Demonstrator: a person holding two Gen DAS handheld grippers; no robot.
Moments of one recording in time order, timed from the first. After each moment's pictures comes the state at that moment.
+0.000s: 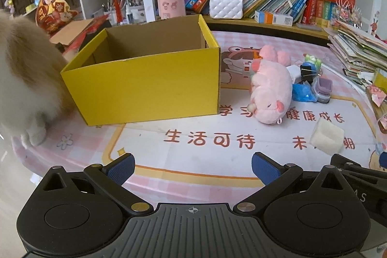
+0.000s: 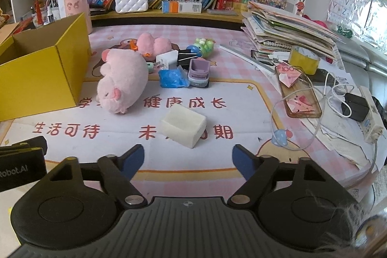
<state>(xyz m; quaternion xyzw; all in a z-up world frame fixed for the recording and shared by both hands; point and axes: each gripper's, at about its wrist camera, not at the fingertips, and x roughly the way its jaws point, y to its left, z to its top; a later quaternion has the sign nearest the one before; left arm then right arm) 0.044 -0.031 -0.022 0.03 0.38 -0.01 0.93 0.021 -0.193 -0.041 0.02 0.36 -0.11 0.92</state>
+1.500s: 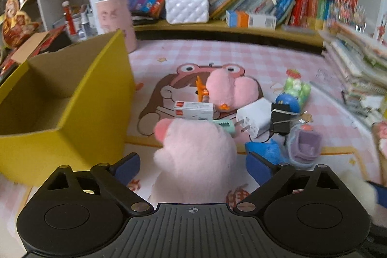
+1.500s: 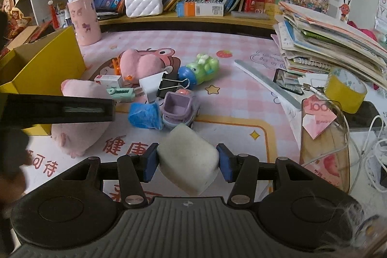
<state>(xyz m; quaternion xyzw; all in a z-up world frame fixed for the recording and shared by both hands) 0.189 -0.157 -0.050 0.04 0.39 -0.02 0.92 0.118 -0.309 -0.045 0.02 0.37 0.02 0.93</state>
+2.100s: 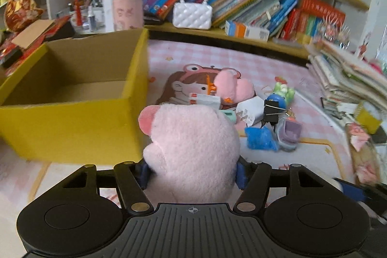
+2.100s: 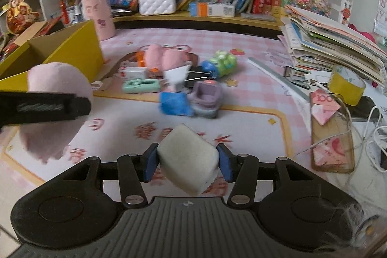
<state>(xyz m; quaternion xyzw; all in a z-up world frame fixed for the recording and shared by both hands) 0.119 -0.092 -0.013 -0.02 0.37 -0.05 0.93 0.084 -0.258 -0.038 0.01 0.37 0.02 0.93</state>
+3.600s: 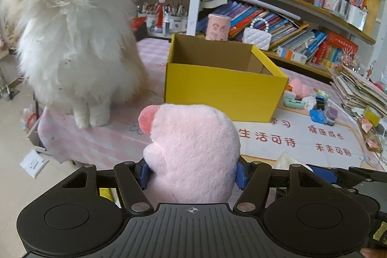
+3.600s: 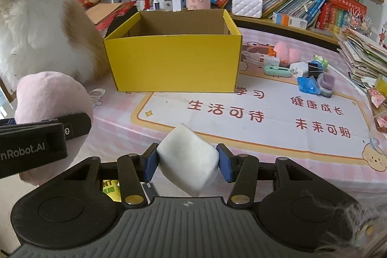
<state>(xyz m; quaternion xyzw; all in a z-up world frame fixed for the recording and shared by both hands) -0.031 0.141 0.006 -0.06 0.34 -0.02 0.94 -0.025 -0.010 -0.023 0.00 0.36 0.07 0.93</state>
